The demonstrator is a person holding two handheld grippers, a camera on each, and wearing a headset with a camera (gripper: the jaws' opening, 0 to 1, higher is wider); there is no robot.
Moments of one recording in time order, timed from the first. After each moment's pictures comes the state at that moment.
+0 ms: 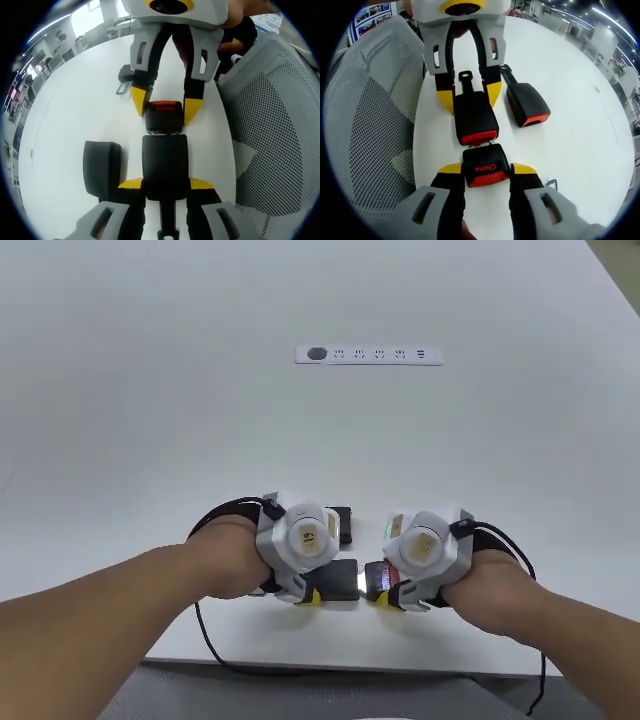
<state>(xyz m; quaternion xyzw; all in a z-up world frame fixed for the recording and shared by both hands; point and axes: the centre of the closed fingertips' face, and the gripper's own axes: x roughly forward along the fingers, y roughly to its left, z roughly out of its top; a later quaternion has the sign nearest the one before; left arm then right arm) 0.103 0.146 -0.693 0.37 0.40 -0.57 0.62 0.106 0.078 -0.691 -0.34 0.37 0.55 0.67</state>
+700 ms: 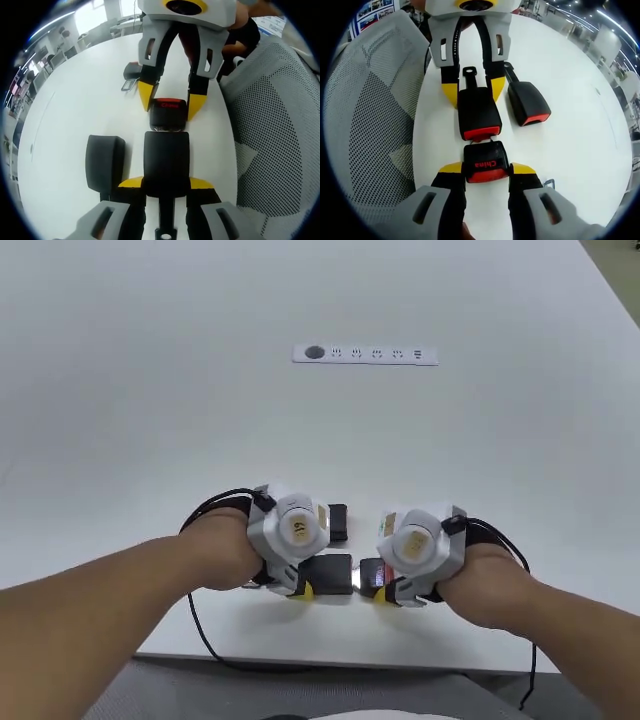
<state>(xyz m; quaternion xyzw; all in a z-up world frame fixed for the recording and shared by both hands) 0.105 0.152 -0.693 0.36 0.40 -0.57 0.62 0.112 0.074 -0.693 -0.36 0.37 0.54 0.66</state>
